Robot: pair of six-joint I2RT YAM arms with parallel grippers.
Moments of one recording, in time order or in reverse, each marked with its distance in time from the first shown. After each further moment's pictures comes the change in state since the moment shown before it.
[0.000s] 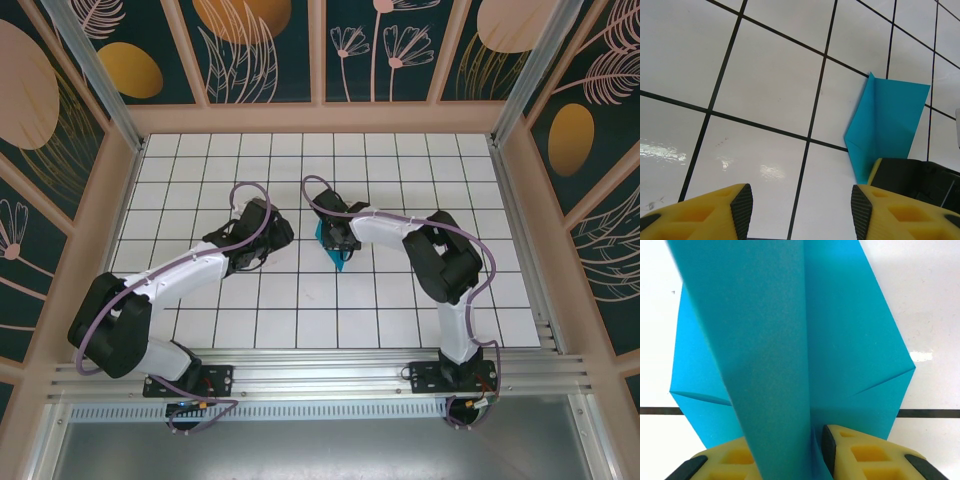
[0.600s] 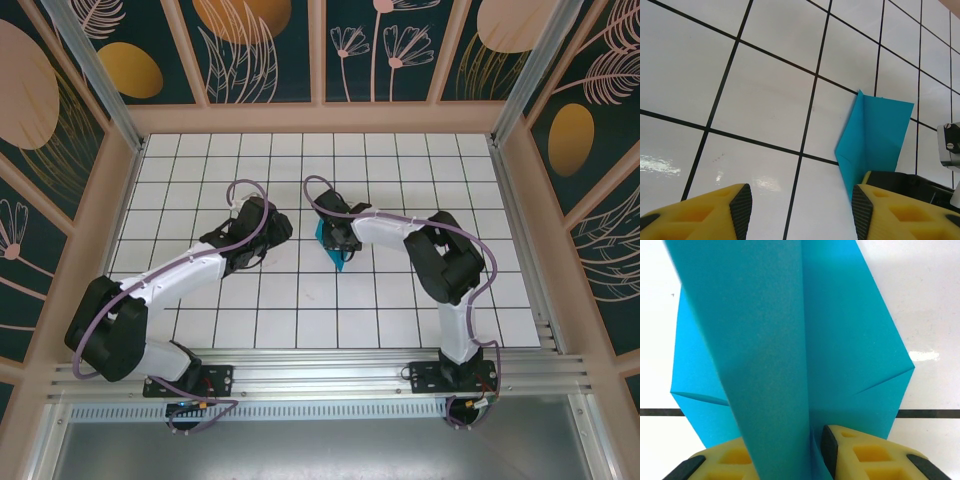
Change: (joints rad) left arm 0.003 -0.020 0.000 0.031 -0.031 0.007; right arm -0.008 -0.009 -0.020 0.025 -0.014 0.008
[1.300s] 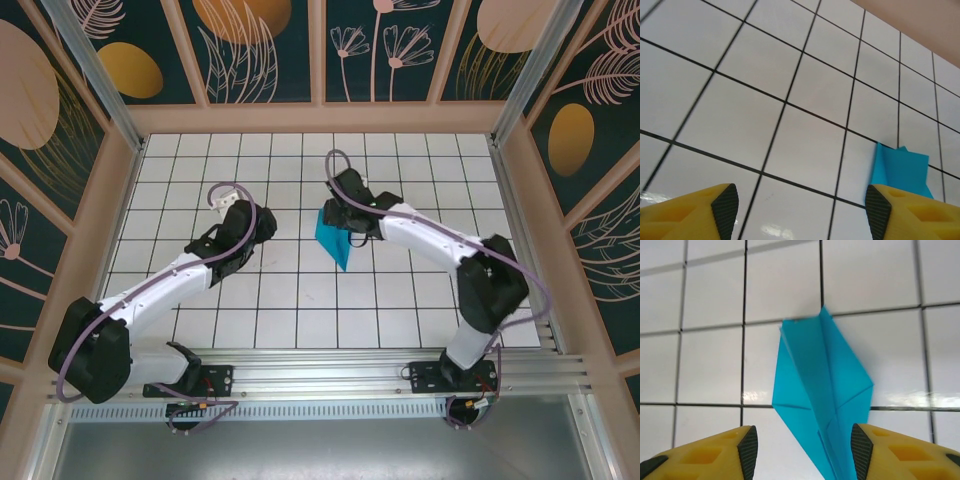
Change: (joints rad) left arm 0.024 -0.129 -0.063 0.013 -0.222 0.071; right arm -0.008 -0.351 -0.030 -0.013 0.056 0.000
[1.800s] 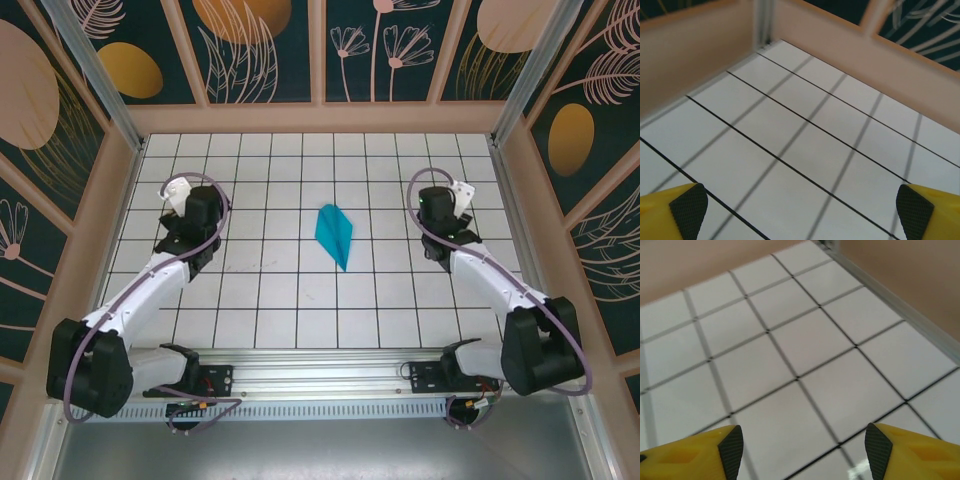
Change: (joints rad) left arm 0.272 -0.077 -0.037 0.146 -0.296 0.249; right arm -0.444 -0.373 -0.555 0.391 0.381 -0.188
